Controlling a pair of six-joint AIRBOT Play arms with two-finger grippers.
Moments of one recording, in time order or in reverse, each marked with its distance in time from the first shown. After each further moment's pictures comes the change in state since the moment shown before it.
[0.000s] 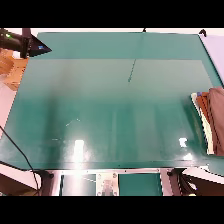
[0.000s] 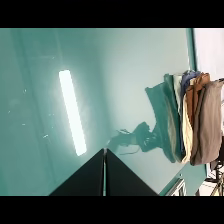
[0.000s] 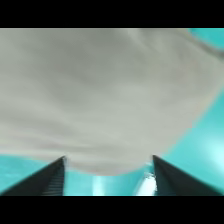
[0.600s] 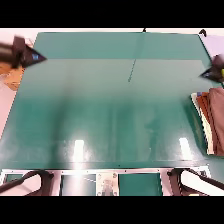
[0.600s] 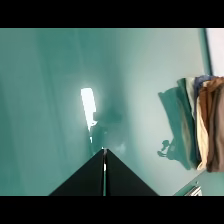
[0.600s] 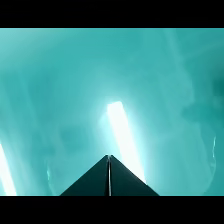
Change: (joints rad) left arm 0.000 0.523 -0.594 0.098 0.170 0.074; right arm 0.755 0.098 0.024 0.361 -0.194 -0.113
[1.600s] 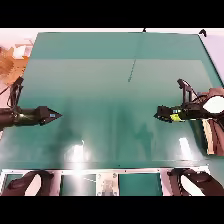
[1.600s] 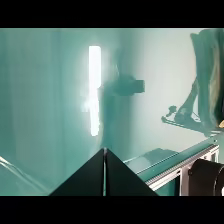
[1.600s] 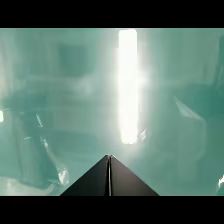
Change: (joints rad) left arm 0.000 0.482 -0.760 0.043 0.073 0.067; right arm 0.370 0.317 -0.678 0.031 -0.270 -0.014
